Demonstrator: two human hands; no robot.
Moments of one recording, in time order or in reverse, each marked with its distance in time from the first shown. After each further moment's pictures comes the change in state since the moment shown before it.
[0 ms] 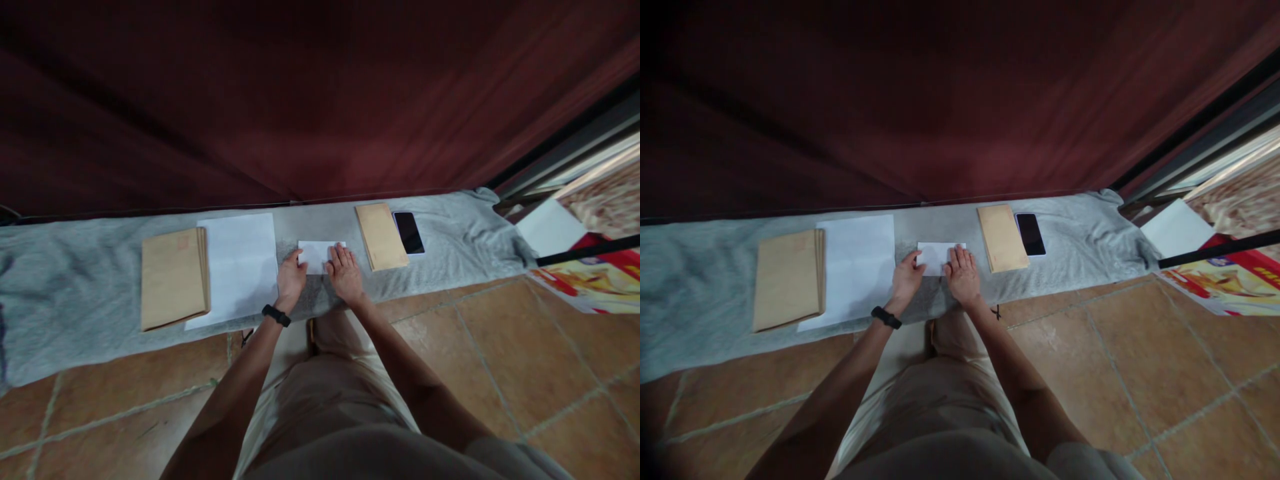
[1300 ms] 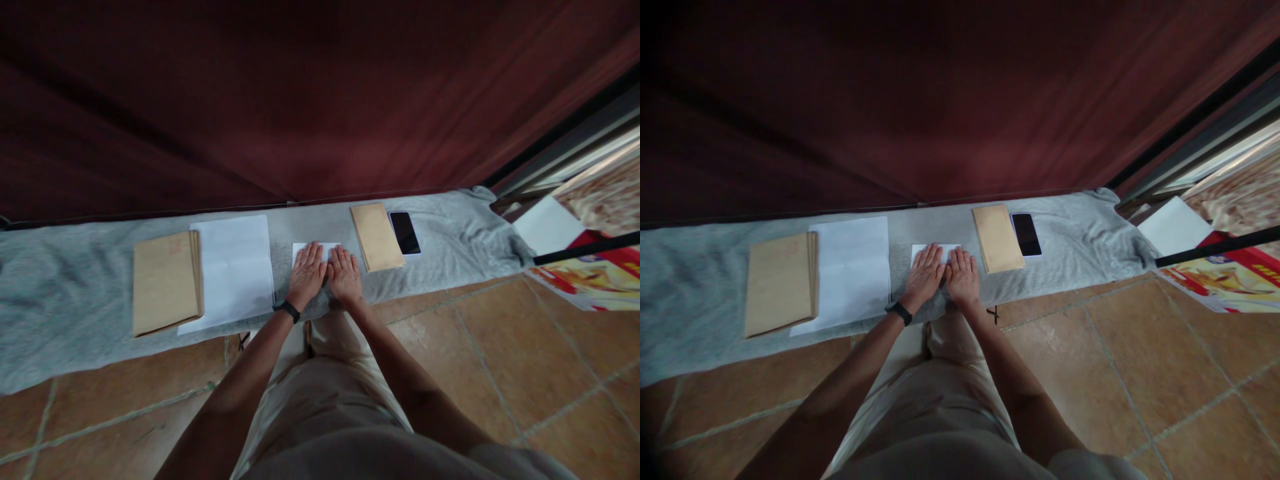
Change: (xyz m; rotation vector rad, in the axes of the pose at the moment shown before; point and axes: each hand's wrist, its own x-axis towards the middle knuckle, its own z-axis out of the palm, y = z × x) left_hand -0.003 0.012 0.044 0.395 -0.032 0.544; right_hand -0.007 0.008 0.001 0.023 0.013 0.062
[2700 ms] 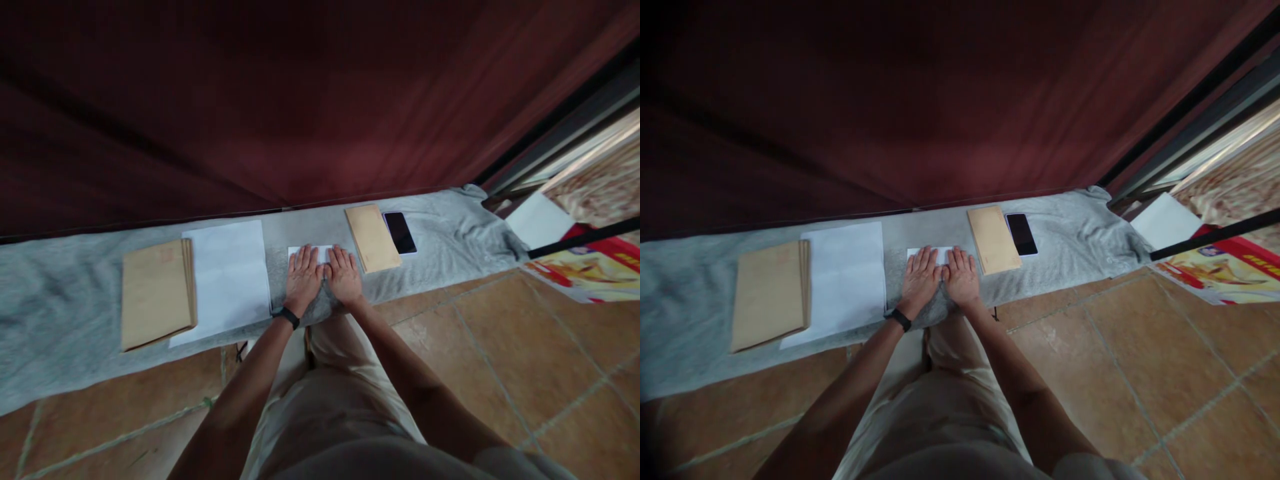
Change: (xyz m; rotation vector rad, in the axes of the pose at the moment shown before) left_hand -0.002 0.002 0.001 -0.018 0.083 -0.041; right_hand 0.008 0.008 -0.001 -0.025 0.046 -0.029
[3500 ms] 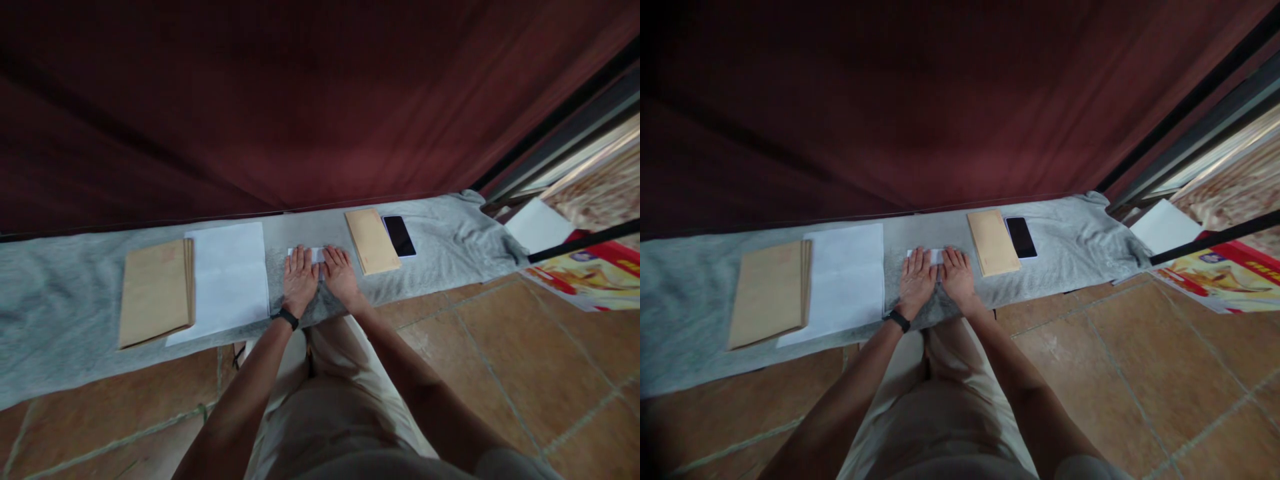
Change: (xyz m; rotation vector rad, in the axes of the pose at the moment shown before) left_hand 0.000 -0.004 0.011 0.111 0.105 -0.078; right_hand 0.013 -0.004 -0.005 0.058 -0.042 -0.047
